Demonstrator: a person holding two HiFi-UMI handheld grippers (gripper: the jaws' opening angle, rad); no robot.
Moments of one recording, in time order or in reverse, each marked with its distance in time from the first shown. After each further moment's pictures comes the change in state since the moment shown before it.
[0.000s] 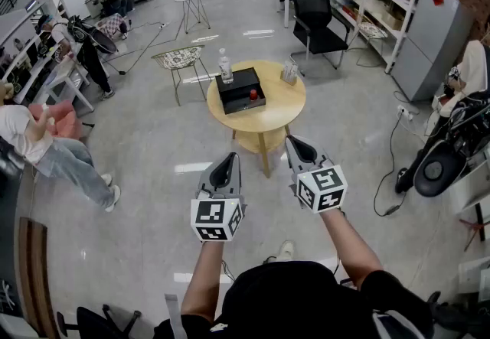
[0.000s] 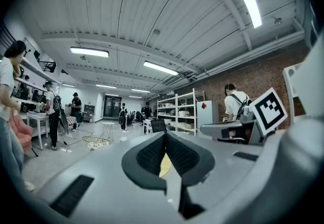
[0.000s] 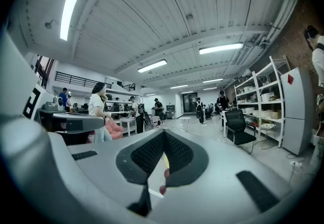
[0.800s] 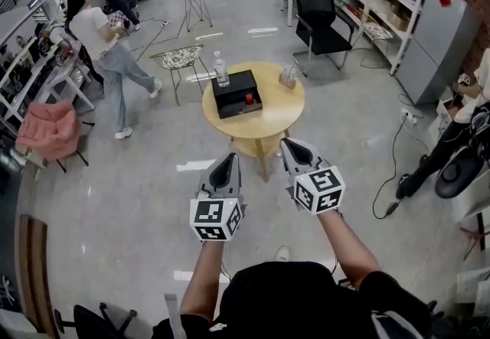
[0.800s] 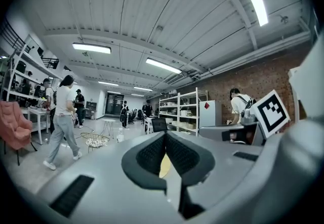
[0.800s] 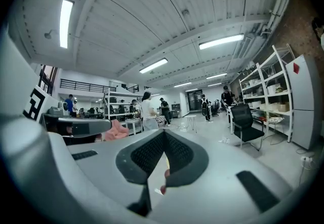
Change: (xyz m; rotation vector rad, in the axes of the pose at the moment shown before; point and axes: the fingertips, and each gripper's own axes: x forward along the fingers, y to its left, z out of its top) left arm 0.065 -0.013 -0.011 -0.034 0.010 0.024; right arm 0.030 -0.049 -0.010 0.051 0.005 0.075
